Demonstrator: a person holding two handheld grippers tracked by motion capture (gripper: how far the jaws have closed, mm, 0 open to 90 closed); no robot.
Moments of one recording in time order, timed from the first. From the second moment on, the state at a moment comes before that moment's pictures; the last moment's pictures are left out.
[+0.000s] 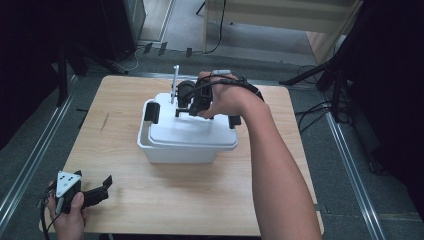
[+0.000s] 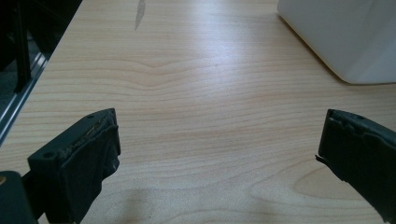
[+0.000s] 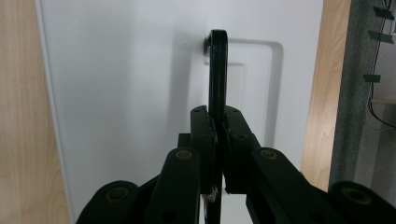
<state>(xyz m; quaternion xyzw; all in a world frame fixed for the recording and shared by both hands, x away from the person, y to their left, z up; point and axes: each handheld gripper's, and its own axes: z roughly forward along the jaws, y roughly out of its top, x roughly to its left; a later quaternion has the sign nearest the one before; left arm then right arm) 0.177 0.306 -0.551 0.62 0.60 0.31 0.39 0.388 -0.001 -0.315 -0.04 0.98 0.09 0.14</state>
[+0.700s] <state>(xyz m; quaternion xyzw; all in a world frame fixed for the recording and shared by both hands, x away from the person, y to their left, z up) 0.177 0.307 -0.551 0.62 0.60 0.30 0.40 0.398 0.041 -0.326 -0.05 0.99 0.08 0.13</state>
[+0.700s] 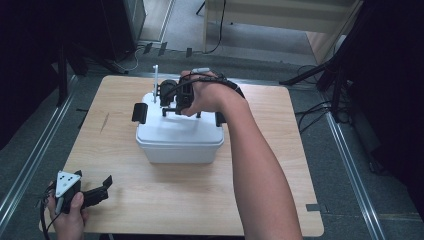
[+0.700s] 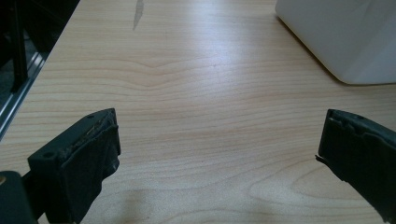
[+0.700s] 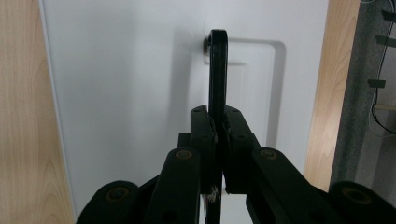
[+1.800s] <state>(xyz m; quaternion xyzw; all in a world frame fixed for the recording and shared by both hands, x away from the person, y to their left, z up) 0.177 0.306 -0.552 0.62 0.60 0.30 0.40 0.390 0.040 -0.342 -0.03 0.99 0.08 0.11</state>
